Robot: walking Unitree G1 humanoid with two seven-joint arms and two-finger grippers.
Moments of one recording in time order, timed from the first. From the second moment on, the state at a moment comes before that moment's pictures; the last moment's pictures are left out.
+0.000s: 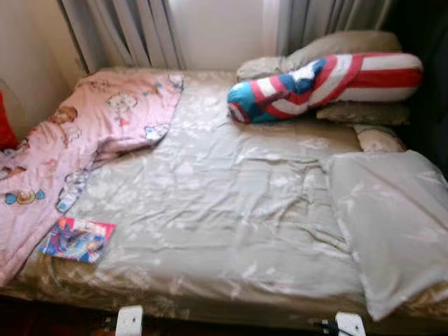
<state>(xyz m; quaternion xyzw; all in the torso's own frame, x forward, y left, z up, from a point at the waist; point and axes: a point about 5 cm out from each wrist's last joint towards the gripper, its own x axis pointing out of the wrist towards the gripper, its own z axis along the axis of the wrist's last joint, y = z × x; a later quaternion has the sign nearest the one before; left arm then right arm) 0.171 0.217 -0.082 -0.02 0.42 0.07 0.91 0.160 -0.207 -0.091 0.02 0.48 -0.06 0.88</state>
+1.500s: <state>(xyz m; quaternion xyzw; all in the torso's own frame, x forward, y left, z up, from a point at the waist) 0.168 0.211 -0.086 -0.03 0.43 0.09 0.90 0.153 -0.206 -0.094 0.03 0.48 -0.08 0.87</state>
